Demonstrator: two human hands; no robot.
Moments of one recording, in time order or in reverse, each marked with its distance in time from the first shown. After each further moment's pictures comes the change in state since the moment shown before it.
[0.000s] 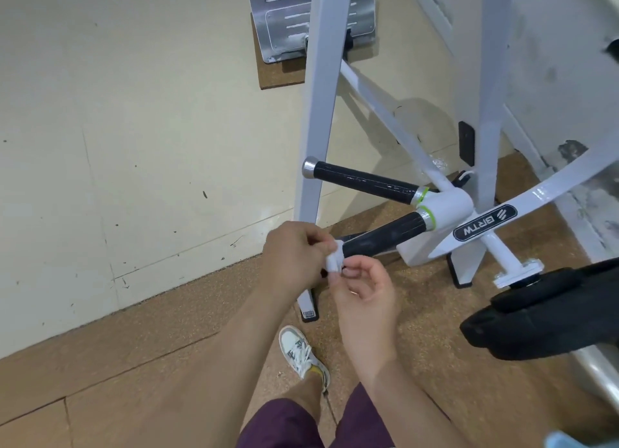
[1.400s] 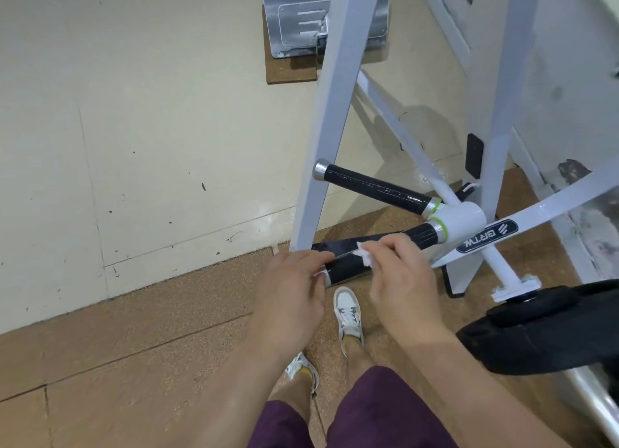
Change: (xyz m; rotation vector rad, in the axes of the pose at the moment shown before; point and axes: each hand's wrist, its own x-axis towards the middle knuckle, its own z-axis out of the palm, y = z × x) left_hand -0.041 -0.029 -0.010 0.281 0.060 0.282; right_hand 0.054 -0.011 -0.026 -1.003 -0.142 -0.794
